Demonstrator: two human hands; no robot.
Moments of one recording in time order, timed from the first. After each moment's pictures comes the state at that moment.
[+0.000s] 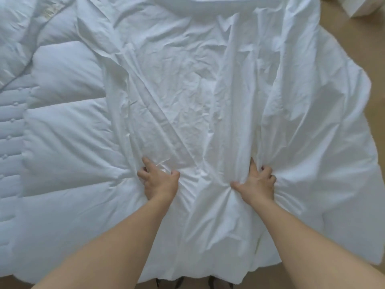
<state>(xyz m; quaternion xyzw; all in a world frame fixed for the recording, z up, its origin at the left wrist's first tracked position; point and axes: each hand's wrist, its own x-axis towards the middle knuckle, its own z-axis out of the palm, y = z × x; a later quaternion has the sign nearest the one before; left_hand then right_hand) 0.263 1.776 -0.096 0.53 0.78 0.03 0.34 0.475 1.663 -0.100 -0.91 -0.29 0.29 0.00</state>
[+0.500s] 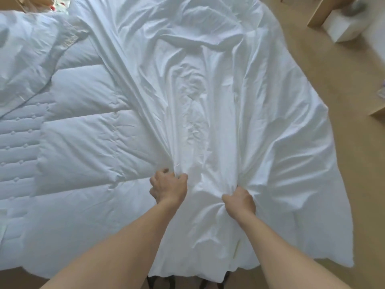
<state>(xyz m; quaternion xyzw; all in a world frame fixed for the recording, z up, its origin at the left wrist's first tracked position) 0.312 1.737 -0.024 0.58 0.74 0.02 0.34 0.464 1.633 -0.044 -0.89 -0.22 0.38 0.12</state>
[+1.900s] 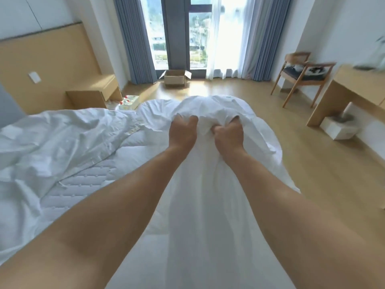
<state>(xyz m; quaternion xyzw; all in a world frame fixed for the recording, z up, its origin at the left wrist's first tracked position) 0.345 1.843 0.338 0.57 0.55 0.47 0.39 0.451 1.800 0.337 -0.70 -0.38 0.24 0.56</state>
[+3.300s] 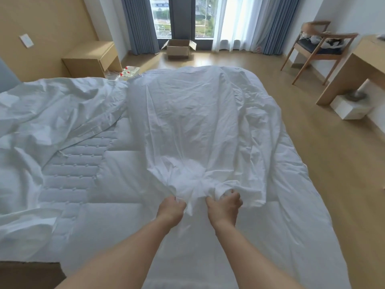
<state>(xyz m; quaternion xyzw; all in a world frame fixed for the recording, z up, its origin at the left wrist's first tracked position) 0.250 1.722 0.090 0.54 0.69 0.12 0.47 0.387 1.672 0.114 -0.84 -0.21 0.32 0.38</state>
